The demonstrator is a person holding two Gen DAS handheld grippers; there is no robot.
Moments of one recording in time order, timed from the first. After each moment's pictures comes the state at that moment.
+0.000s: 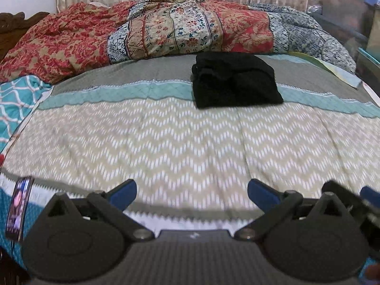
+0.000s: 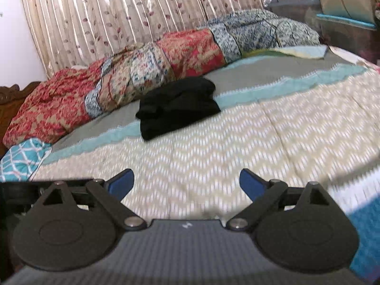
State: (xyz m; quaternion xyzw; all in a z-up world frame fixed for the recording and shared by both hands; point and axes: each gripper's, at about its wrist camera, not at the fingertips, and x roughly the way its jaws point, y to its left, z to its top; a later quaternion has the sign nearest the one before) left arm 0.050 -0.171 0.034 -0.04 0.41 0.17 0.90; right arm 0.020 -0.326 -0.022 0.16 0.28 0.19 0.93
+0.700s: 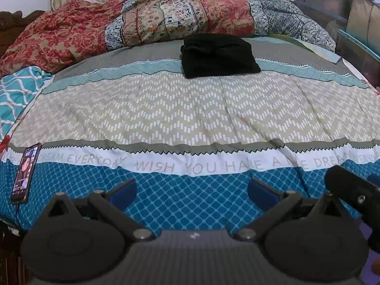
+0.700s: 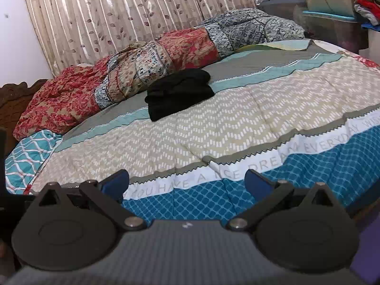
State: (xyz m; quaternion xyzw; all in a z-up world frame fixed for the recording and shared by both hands) left arm -0.035 -0.207 0.024 -0.03 0.42 0.14 0.89; right arm -0.070 -0.344 -0.026 0.16 0.28 0.18 0.93
